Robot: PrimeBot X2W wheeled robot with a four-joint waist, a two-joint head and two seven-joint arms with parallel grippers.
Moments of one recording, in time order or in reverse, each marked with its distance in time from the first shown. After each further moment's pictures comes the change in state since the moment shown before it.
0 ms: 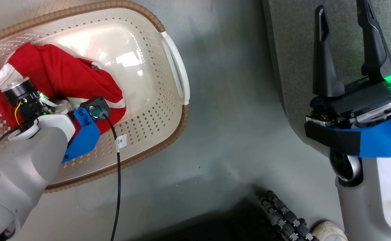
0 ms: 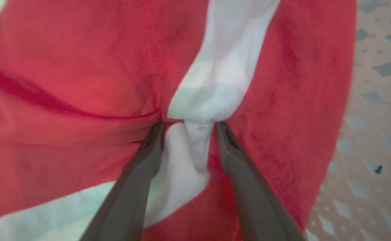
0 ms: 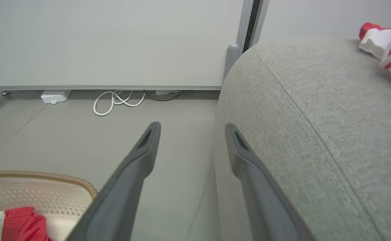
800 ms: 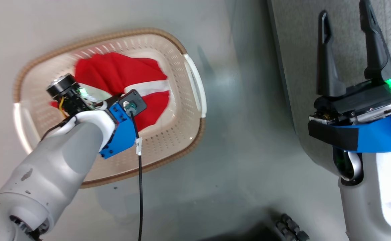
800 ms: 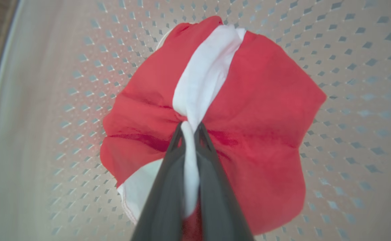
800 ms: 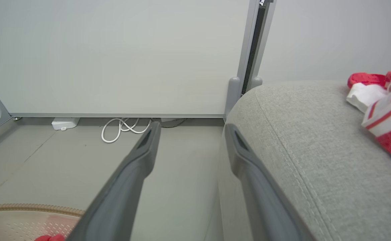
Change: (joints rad) left arm -0.006 -0.126 0.001 -0.005 -0.165 0.000 -0.210; right arm 0.007 0.001 -0.035 0.044 -0.035 0.000 0.000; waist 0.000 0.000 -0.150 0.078
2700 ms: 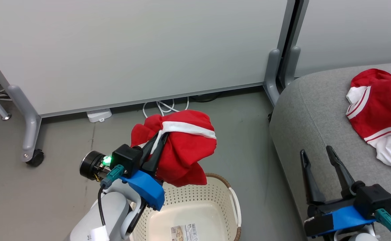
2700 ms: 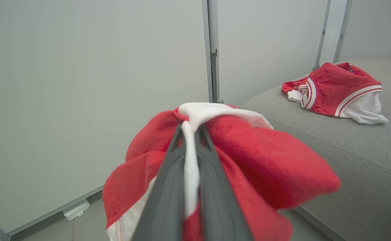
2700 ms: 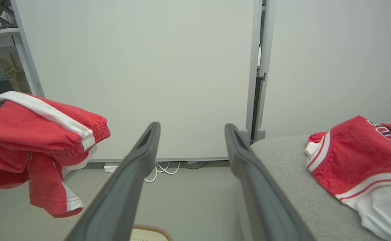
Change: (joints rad) left arm 0.584 -0.027 0.594 -0.596 -0.132 0.076 -0.265; right arm 0.463 -0.001 -0.046 0.207 0.003 0.000 0.000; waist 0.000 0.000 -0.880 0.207
